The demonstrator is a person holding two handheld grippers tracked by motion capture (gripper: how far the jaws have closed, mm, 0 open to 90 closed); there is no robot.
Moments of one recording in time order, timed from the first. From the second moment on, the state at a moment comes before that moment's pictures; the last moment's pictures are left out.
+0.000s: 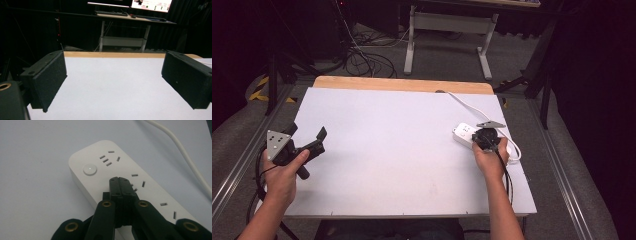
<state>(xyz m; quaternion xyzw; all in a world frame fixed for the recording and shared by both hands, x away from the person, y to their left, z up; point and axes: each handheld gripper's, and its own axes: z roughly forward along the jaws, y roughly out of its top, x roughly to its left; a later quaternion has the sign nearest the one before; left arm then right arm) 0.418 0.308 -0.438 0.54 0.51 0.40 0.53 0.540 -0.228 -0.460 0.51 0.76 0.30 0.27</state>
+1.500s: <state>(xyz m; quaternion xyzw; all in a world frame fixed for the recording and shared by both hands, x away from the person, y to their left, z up) 0.420 0.305 -0.438 0.55 0.51 0.40 0.53 0.538 -0.236 -0.460 0.52 0.75 0.33 0.26</state>
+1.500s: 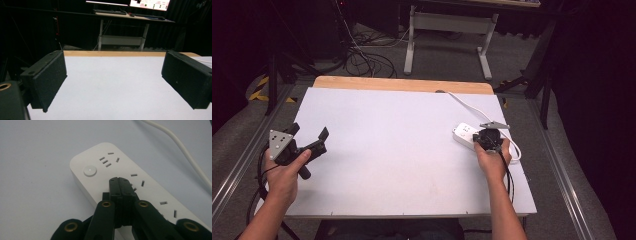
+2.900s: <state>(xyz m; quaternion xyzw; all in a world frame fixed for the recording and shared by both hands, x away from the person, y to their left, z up) 0.421 0.304 -0.437 0.55 0.51 0.40 0.53 0.498 -0.260 -0.435 0.47 0.69 0.48 0.28</state>
